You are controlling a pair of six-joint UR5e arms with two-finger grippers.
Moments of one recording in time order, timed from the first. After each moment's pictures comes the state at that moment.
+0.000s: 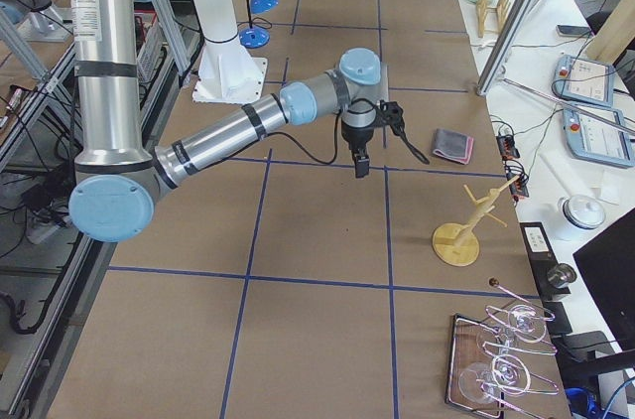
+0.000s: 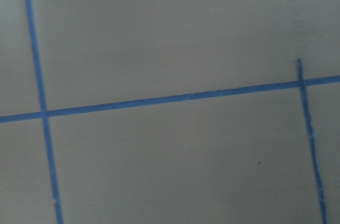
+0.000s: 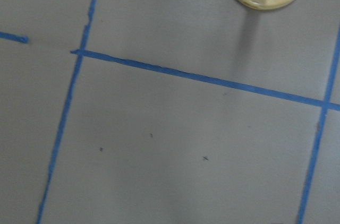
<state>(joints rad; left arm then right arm) -1.34 -1.60 -1.91 -1.49 -2.29 -0.22 1.35 -1.61 2.02 -1.70 2.33 0.12</state>
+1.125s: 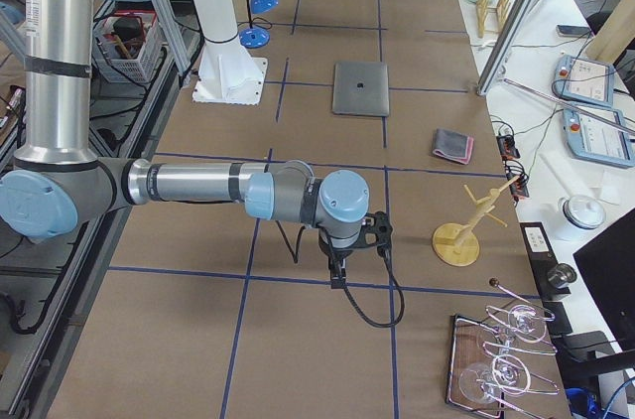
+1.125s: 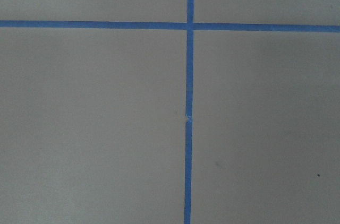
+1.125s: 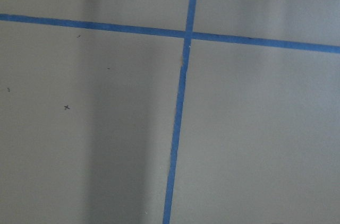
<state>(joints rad) -1.59 -1.44 -1.78 -1.46 -2.37 -0.01 1.63 -1.69 1.72 -1.69 2.38 -0.18</state>
